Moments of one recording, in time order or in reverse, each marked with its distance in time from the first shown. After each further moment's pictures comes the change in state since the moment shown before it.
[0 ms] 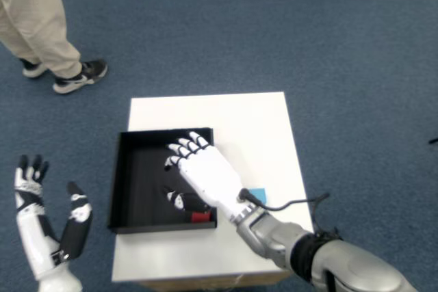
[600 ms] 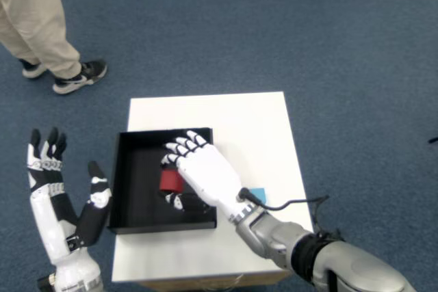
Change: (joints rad) arm 0.015 -0.005 -0.057 -0.016 -0.044 -0.026 0.000
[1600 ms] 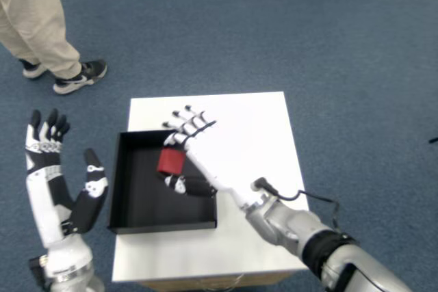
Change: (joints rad) arm 0.083 -0.010 -0.506 0.000 -0.502 -0.261 -0.086
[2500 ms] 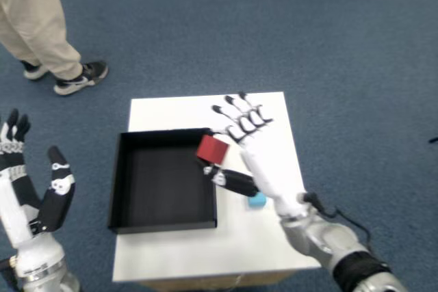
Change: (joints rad) arm 0.201 -0.070 -0.419 -0.177 -0.300 -0.150 -0.198
